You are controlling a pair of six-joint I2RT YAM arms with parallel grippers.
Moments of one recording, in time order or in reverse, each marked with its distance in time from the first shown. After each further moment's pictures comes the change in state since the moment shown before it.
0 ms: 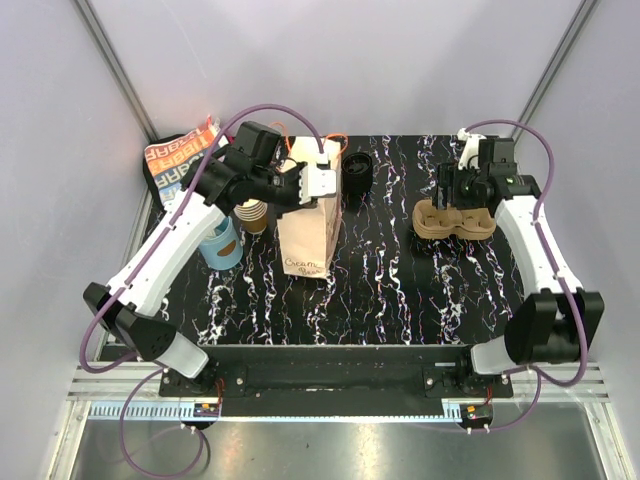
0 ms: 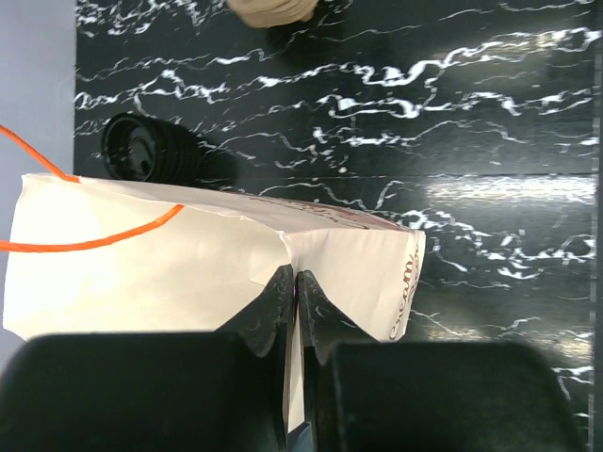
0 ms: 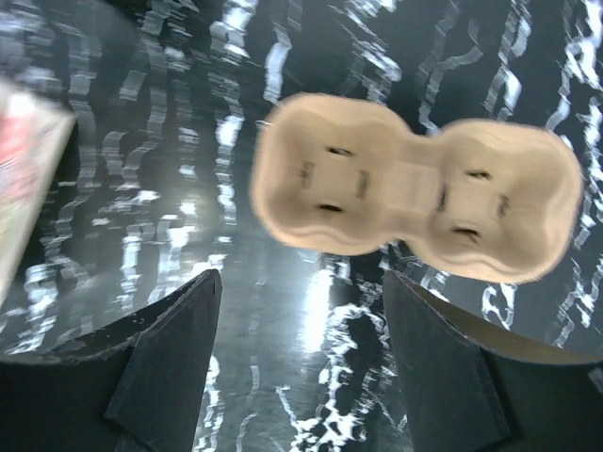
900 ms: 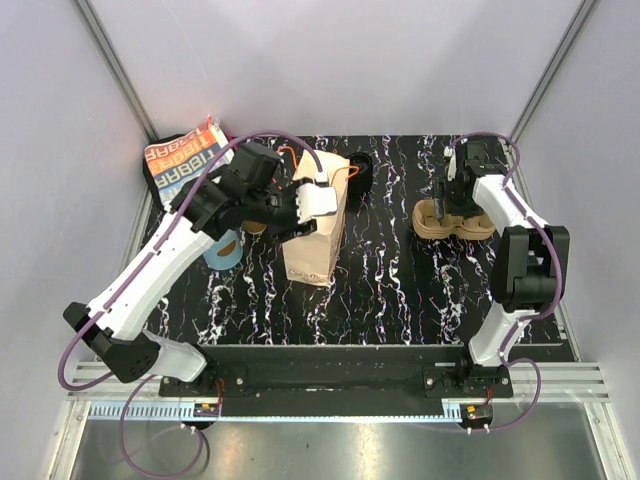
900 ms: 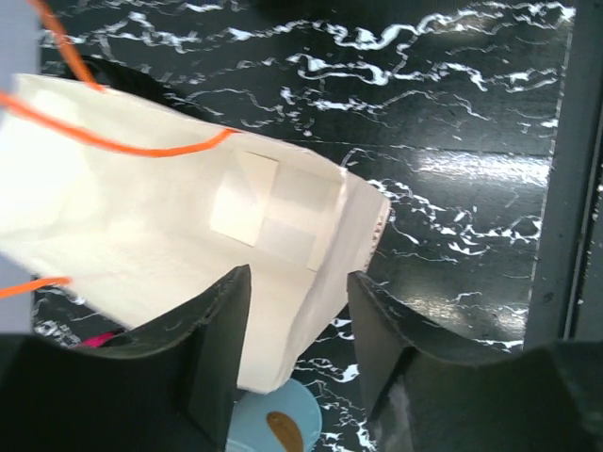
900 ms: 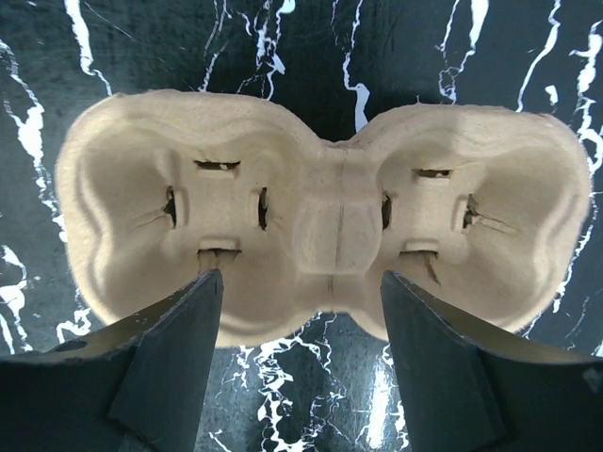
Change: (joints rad) left arm -0.113 -0.137 -0.134 -0.020 -0.169 -0.127; right arm -0.008 0.362 0.069 0.005 0.256 -0.029
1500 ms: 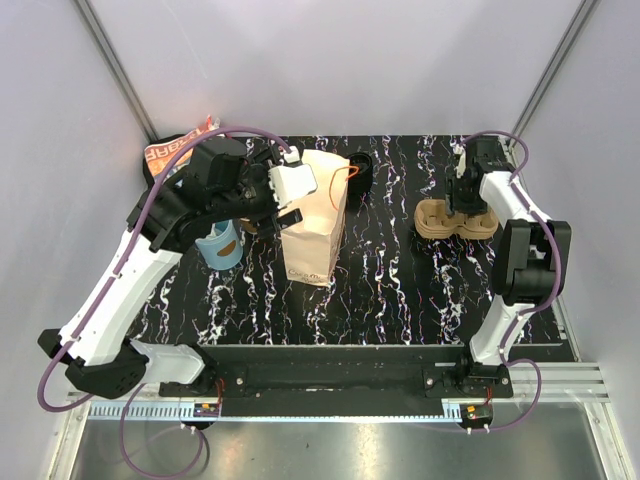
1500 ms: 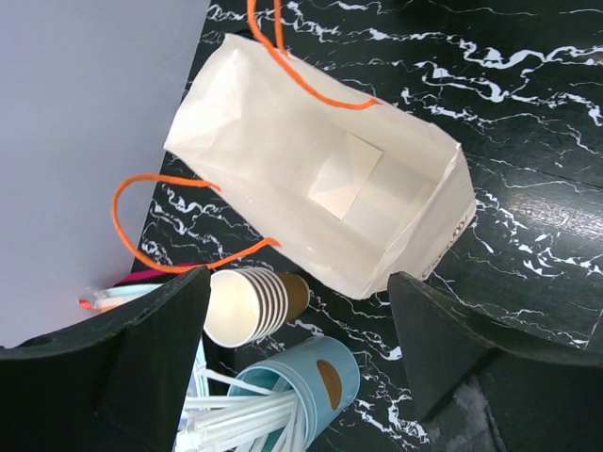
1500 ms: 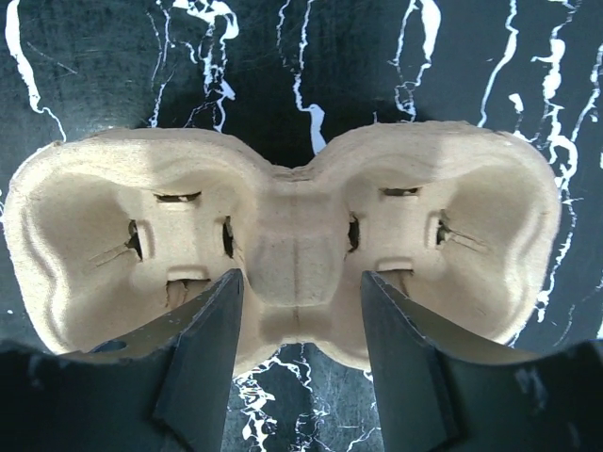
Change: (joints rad) left arm 0.000 -0.106 0.114 0.006 -0.235 -0.093; right arm -0.056 0.062 0.044 0.007 -0.006 0.000
